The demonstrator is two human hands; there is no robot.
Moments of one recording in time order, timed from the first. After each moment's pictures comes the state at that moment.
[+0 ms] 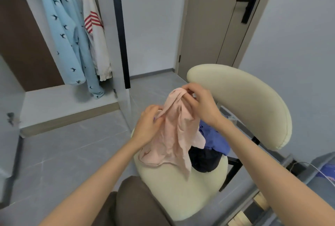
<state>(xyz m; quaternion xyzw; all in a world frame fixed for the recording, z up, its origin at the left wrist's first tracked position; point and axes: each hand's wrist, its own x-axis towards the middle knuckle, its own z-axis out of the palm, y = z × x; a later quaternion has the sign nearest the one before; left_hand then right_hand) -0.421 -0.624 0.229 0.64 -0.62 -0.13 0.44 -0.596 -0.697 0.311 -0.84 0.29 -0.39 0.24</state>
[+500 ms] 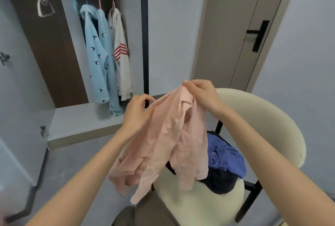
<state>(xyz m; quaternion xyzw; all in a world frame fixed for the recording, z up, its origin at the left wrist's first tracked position) -0.357 -0.571 0.339 0.67 -0.55 -0.02 0.49 -0.545 -0.663 0.404 -0.79 0.30 -0.39 0.37</state>
